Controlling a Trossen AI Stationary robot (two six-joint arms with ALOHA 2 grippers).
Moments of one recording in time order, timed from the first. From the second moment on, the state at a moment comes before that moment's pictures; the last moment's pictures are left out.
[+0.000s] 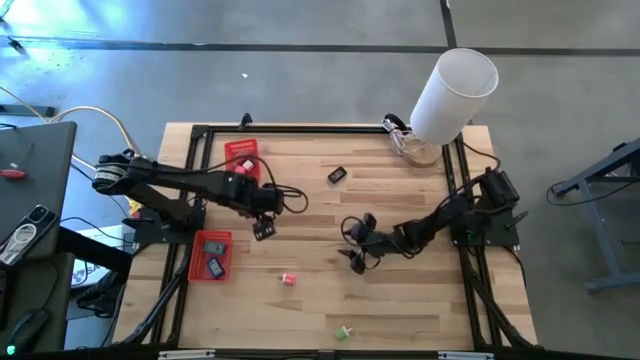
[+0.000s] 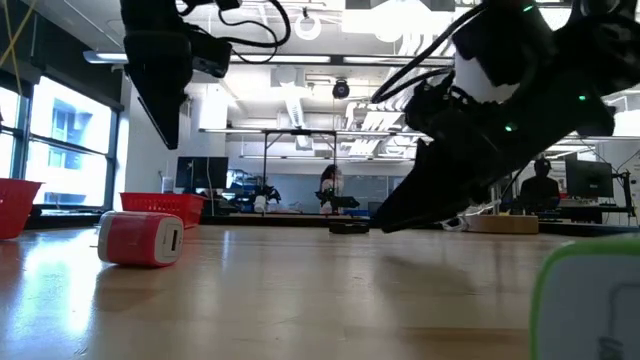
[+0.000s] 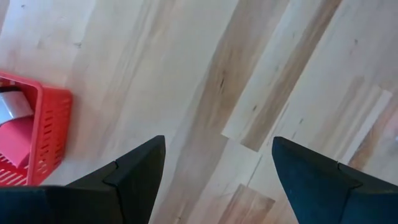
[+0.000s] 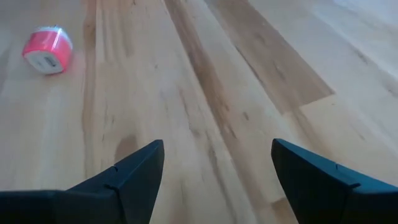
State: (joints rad) left arm -0.05 1.36 1.07 -1.01 -0.19 -0.49; right arm 0.29 1.81 0.61 0.58 0.38 0.49
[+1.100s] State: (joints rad) left arm -0.06 1.36 1.07 -1.01 -0.19 -0.51; right arm 0.24 1.81 0.61 0.58 0.09 0.40
